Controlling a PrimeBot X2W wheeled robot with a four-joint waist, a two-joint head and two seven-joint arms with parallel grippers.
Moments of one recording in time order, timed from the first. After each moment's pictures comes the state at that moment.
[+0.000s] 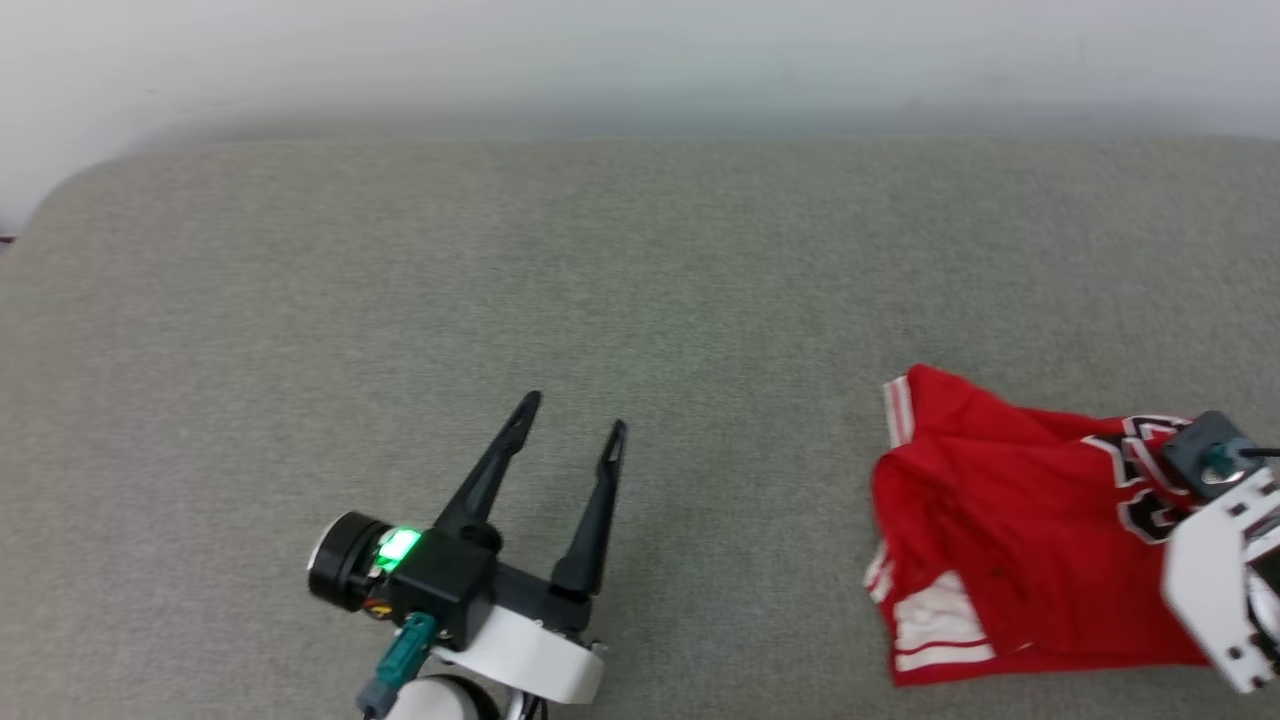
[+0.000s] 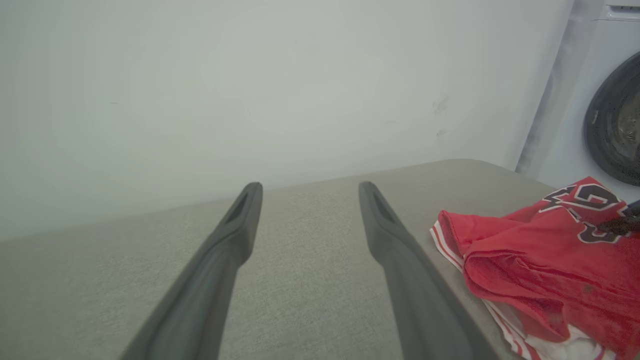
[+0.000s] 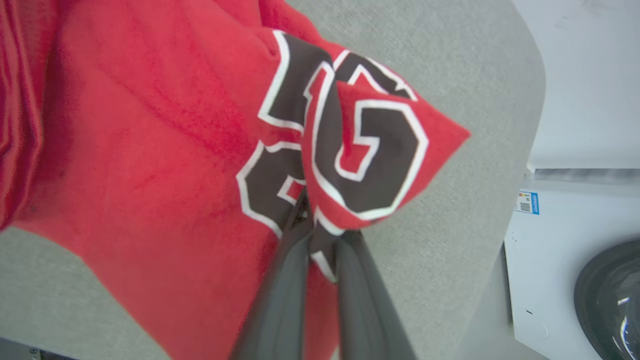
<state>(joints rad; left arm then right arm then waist) -0.08 0.05 -0.27 -0.03 -0.06 -0.11 -0.26 -0.19 -0.70 0.29 -0.03 0.24 0.13 0.73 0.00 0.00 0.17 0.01</state>
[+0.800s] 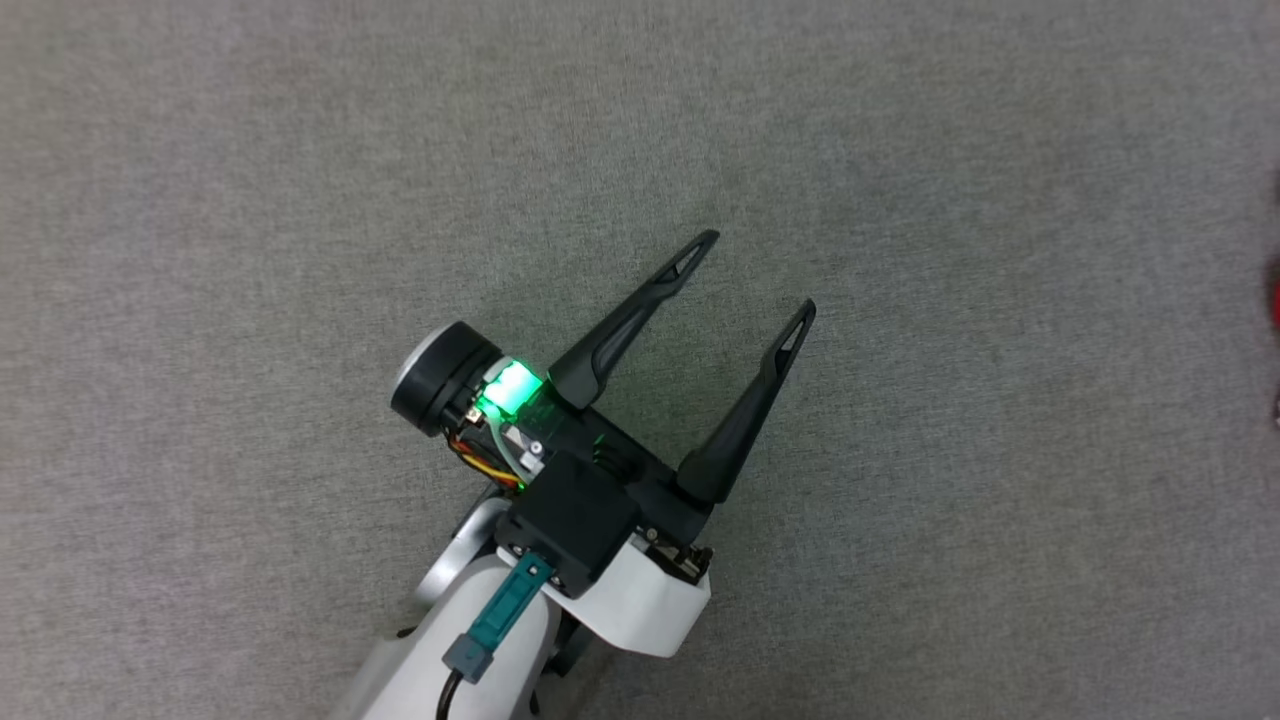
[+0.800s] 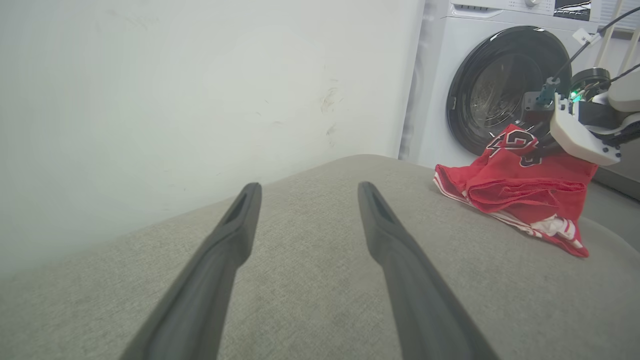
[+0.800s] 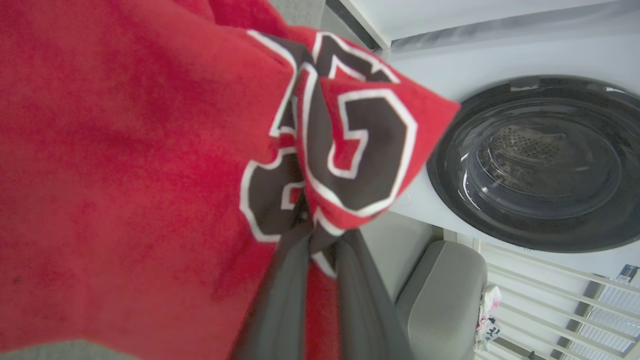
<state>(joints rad) -0.38 0.09 -0.49 -0.13 0.01 -0.13 -0.26 -0.48 -0.94 0.13 0.51 0.07 0.13 0.29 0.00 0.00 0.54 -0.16</state>
